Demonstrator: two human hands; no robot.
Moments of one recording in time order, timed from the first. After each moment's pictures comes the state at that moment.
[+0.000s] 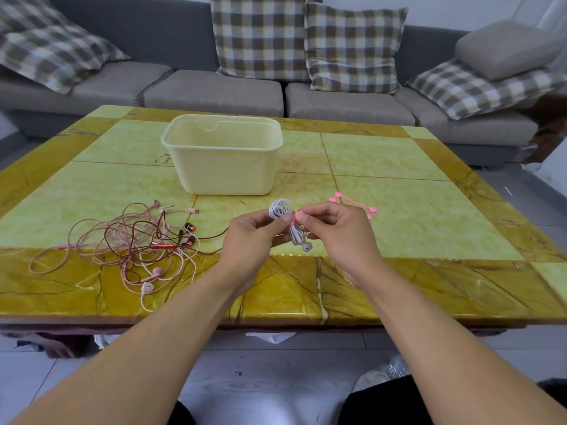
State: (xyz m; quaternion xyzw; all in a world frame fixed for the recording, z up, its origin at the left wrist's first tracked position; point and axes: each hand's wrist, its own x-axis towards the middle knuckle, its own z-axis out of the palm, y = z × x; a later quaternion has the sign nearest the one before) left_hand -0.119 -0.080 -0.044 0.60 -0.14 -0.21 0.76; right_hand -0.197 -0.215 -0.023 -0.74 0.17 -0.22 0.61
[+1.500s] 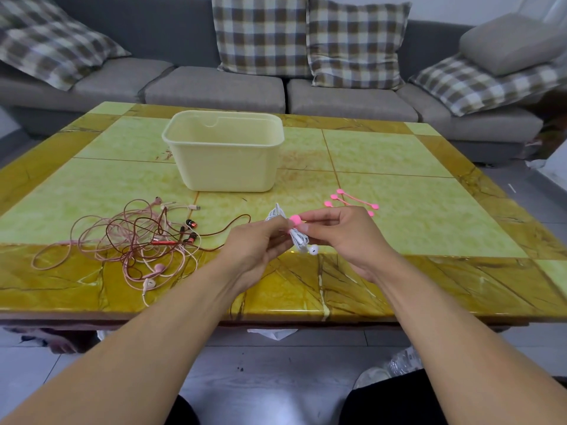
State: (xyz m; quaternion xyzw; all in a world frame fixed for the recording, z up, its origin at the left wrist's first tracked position) left_hand -0.121 -0.082 -0.035 0.53 0.02 -0.33 0.78; right_hand -0.199 -0.229 -0.023 -0.72 0.17 -0.11 0.66
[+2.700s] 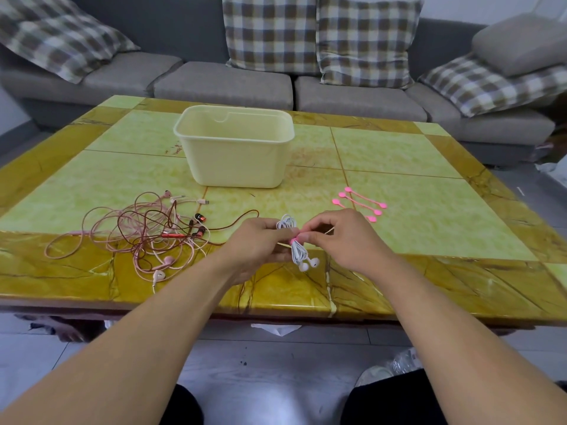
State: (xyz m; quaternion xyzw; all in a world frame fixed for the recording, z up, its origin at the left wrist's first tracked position) left_hand -0.110 -0.063 -0.045 0.66 -0.13 -0.36 0.65; right_hand -0.192 -0.228 -0.032 -0.90 0.10 -0.09 0.41
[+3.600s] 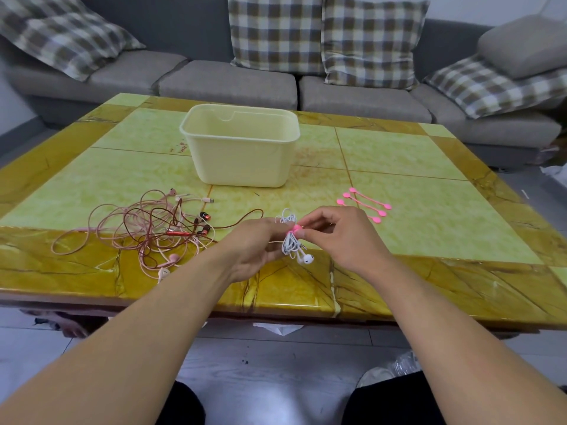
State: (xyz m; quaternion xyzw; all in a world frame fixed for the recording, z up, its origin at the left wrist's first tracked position) left_hand -0.102 -0.059 -0.044 0.59 -0.04 -0.41 0.70; right_hand -0.191 -0.214 -0.029 -0.88 0.09 -0.13 0.46
